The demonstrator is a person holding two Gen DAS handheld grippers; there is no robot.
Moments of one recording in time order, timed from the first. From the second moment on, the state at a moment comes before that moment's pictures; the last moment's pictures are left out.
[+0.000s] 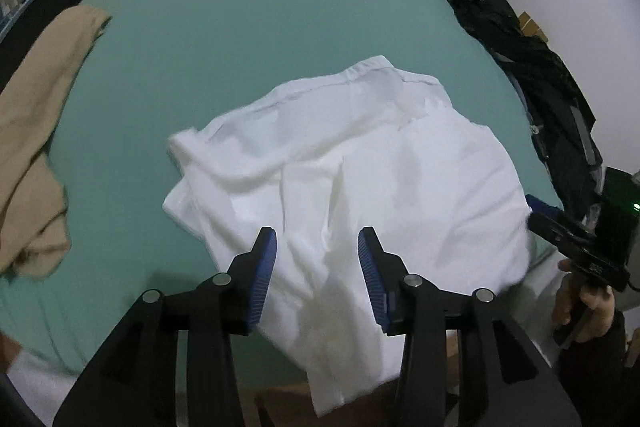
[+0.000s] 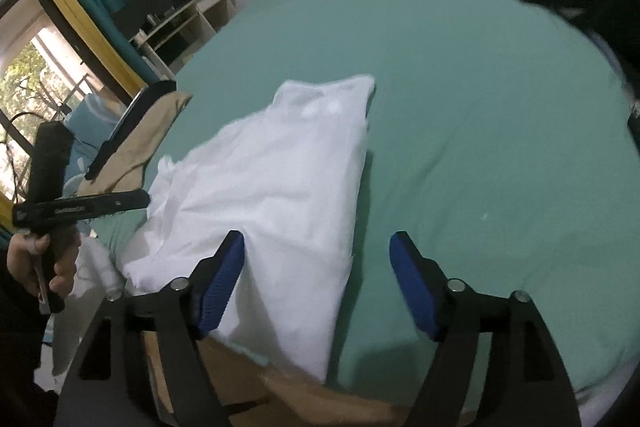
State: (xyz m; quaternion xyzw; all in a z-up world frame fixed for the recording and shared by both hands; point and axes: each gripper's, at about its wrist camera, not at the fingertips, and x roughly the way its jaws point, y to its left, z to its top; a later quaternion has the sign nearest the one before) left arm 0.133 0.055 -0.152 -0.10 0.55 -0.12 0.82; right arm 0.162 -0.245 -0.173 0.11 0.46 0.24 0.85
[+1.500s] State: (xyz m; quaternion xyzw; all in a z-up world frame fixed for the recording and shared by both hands) left arm 0.099 0.098 -0.212 -0.31 0.49 -0.07 0.81; right arm 0.158 -0.258 -0.191 0.12 0.44 0.21 0.86
